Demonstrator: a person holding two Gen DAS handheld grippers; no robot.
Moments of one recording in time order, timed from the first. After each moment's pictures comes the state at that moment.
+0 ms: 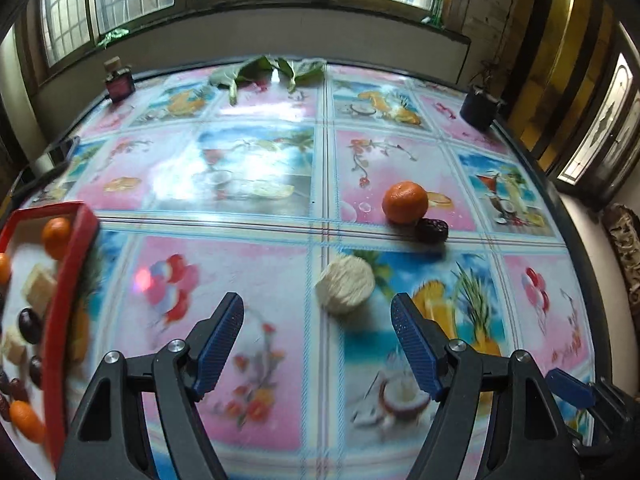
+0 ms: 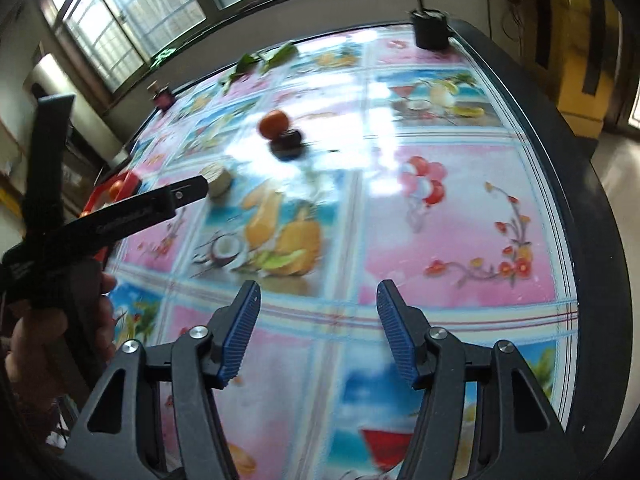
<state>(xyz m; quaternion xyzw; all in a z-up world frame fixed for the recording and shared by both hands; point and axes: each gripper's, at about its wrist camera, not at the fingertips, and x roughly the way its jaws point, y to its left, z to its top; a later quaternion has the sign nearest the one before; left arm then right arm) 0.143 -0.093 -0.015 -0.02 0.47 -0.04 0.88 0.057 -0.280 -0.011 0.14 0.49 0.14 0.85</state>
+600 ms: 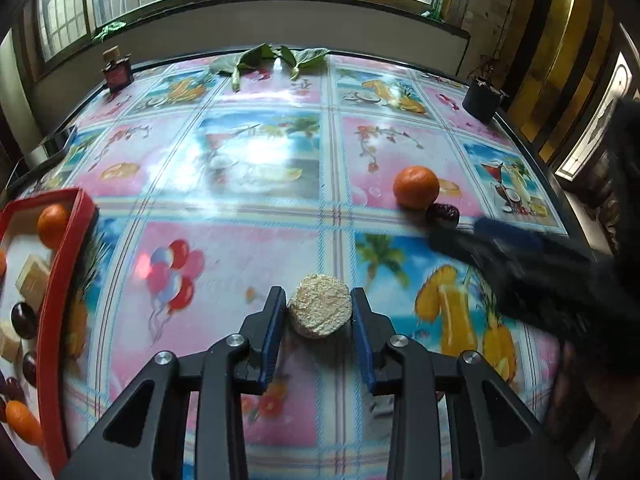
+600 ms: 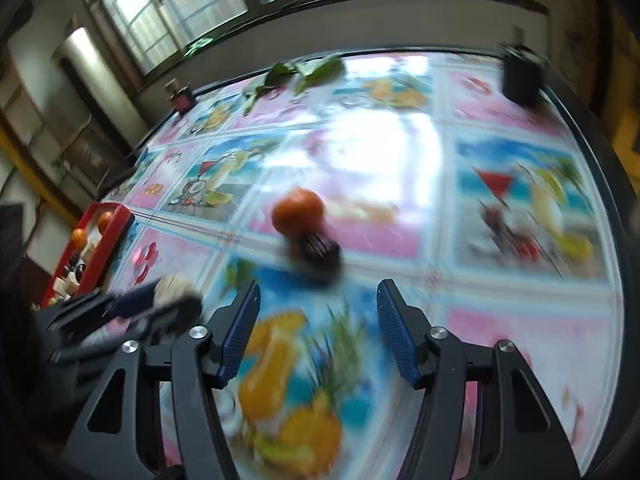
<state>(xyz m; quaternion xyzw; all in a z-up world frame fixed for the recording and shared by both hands) 0.136 -0.078 -0.017 -0.02 0.48 -0.05 0.88 0.175 -0.234 -0.020 0.08 0.46 0.21 0.86</state>
